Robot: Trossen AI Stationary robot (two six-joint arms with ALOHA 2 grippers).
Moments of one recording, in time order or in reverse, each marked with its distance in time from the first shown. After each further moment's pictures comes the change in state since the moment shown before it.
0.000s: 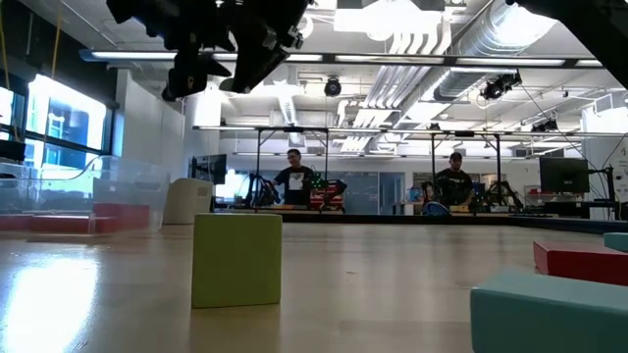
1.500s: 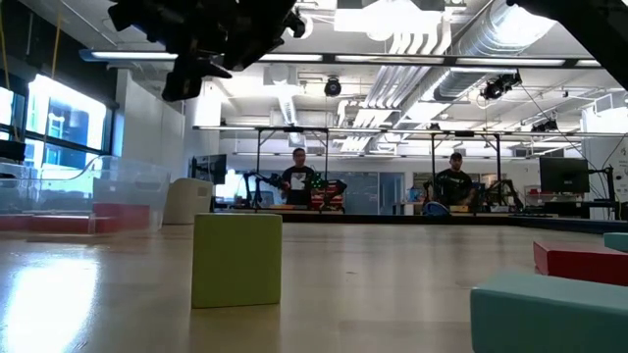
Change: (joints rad) left arm 0.131 0.000 0.000 0.019 0.075 -0.103; right arm -0.037 -0.020 0.000 0.210 0.143 0.050
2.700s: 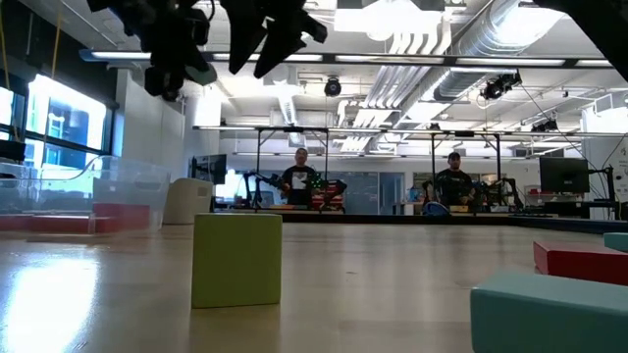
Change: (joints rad) left arm -0.066 -0.087 0.000 -0.213 -0.181 0.251; right arm 0.085 0.001 0.000 -0.236 -0.045 0.393
